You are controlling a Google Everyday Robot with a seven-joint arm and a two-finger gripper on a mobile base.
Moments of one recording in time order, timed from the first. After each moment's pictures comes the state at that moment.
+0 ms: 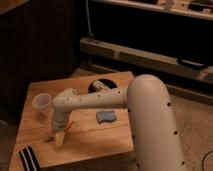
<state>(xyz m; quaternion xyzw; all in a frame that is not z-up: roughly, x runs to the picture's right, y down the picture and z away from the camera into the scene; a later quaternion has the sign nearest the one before) -0.277 0.246 0.784 -0.27 0.41 0.86 0.11</state>
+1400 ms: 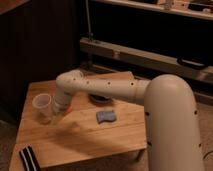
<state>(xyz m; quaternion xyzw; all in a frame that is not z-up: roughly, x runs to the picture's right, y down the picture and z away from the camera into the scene) -0.273 0.103 0.706 -0.33 0.38 0.86 0.06</state>
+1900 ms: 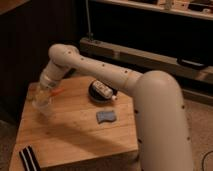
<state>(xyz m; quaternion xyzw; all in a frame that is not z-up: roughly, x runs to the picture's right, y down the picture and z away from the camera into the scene) -0.347 0.005 0.670 -0.40 0.39 0.83 0.01</state>
